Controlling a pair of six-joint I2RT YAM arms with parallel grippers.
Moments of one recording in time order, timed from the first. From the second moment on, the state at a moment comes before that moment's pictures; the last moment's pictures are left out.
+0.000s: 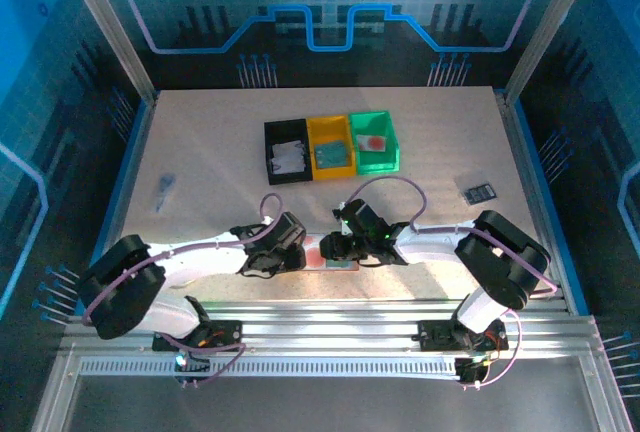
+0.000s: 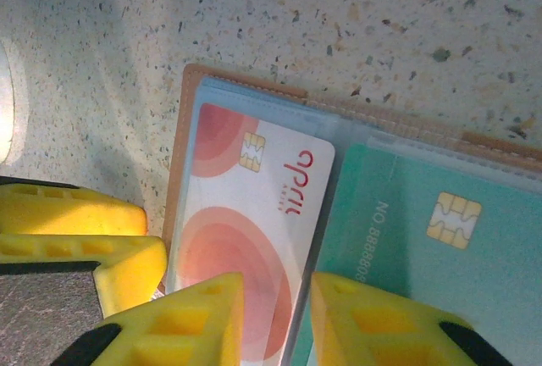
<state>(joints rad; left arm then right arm) -0.81 1.39 0.61 -0.39 -0.01 -1.00 0.84 1.61 0.66 0.08 -0.26 0.80</state>
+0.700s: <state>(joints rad) -0.82 1.44 0.64 -0.44 -0.04 -0.97 0.85 1.60 0.67 0.05 -0.26 0.80</state>
